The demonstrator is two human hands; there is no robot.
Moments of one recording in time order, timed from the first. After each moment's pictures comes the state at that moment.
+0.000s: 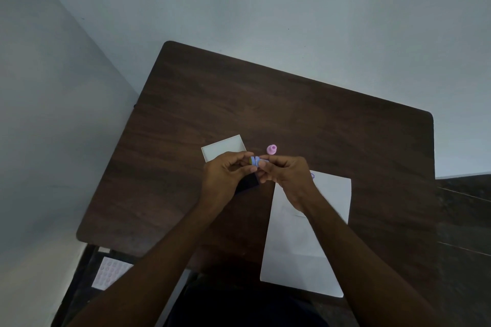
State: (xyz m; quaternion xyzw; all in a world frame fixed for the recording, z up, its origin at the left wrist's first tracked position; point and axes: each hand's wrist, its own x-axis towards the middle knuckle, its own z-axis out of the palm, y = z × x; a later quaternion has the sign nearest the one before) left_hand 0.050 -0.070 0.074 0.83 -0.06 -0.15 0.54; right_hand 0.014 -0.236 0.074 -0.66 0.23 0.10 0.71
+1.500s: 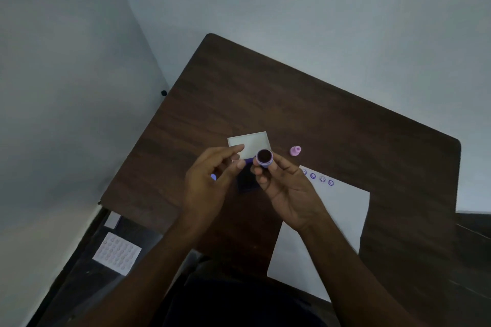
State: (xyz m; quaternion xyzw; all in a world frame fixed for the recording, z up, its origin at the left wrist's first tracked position) left_hand 0.010 0.008 0.120 0.81 -0.02 -0.01 0.59; right_hand -0.005 -0.167 0.129 -0.34 0.16 0.17 0.91
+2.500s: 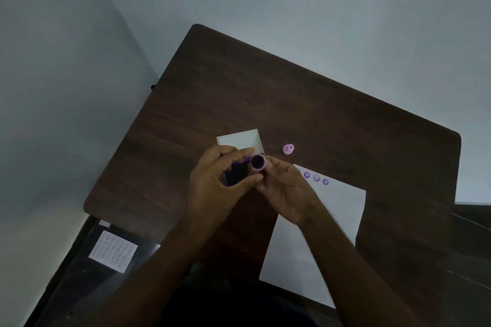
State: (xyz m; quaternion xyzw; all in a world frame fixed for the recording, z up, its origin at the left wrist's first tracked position) left_hand 0.020 -0.029 0.132 0.88 -0.07 -0.04 0.47; right_hand 0.008 -0.197 0.098 -0.34 0.19 0.24 0.89
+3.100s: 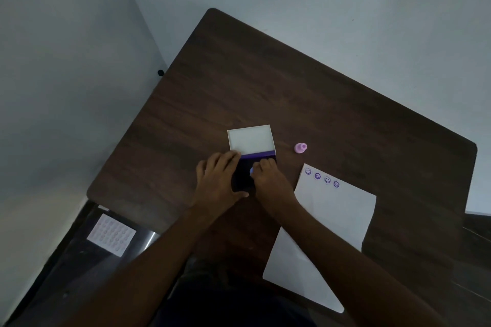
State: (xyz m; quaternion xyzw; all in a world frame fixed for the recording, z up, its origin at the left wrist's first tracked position) left_hand 0.024 -0.006 -0.008 0.96 -0.13 -0.16 0.17; right_hand 0.018 -0.169 0.002 -0.96 -0.14 0.21 0.10
